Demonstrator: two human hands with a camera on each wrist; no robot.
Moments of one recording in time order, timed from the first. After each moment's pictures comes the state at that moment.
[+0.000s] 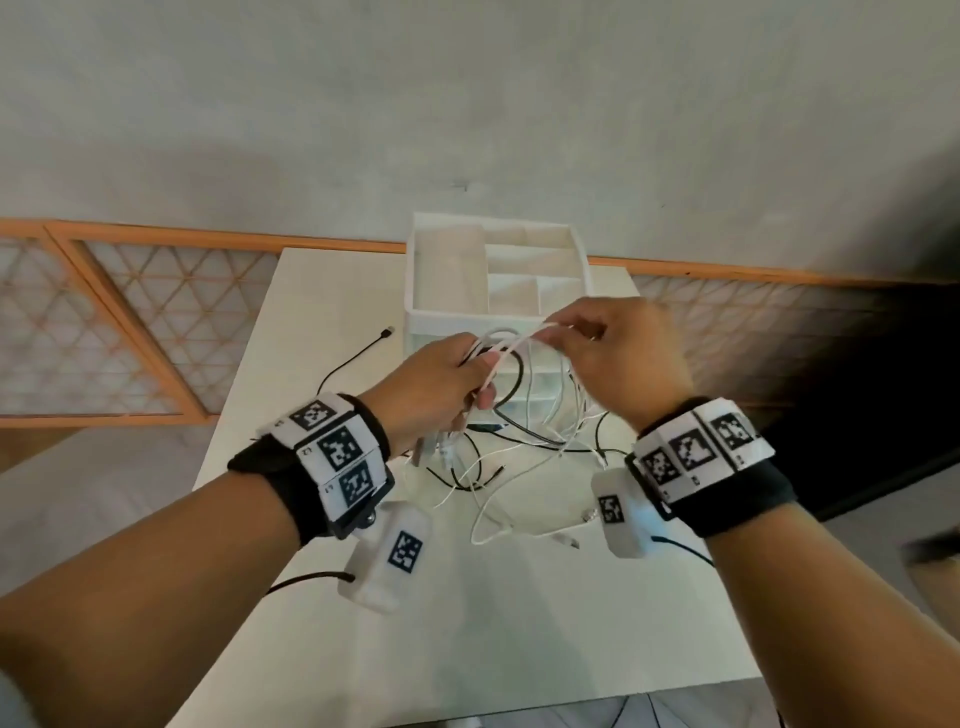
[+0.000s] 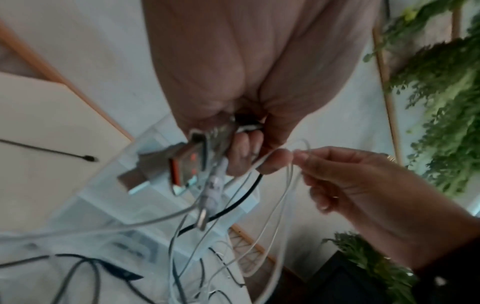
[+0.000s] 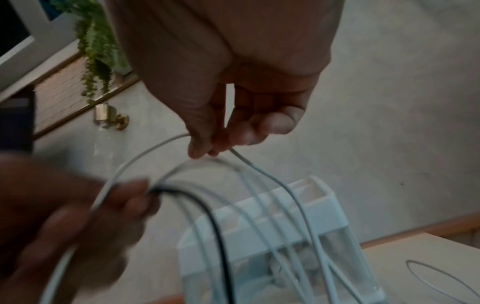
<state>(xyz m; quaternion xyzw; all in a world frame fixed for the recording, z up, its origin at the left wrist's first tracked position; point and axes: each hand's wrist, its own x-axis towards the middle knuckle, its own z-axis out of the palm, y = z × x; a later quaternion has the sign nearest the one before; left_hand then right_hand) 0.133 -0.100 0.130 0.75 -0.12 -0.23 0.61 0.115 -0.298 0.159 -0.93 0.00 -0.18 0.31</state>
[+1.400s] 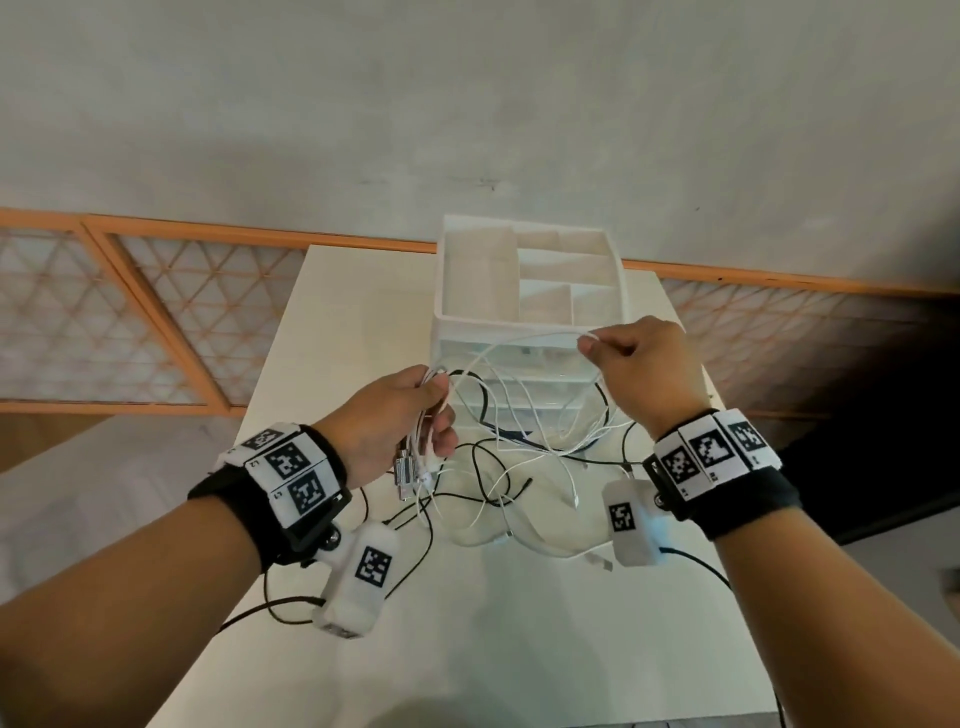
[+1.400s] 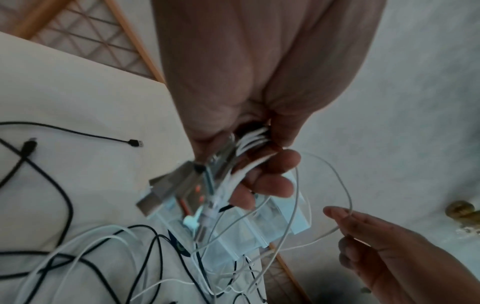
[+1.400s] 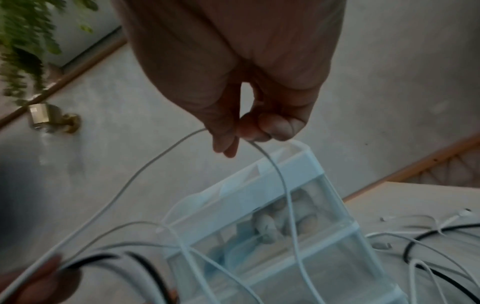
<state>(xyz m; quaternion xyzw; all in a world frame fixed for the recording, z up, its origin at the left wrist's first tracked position) 0.136 -0.049 0.103 0.66 0.02 -0.27 0.71 0.141 -0.305 0.133 -0.94 0.07 -0.14 0.32</state>
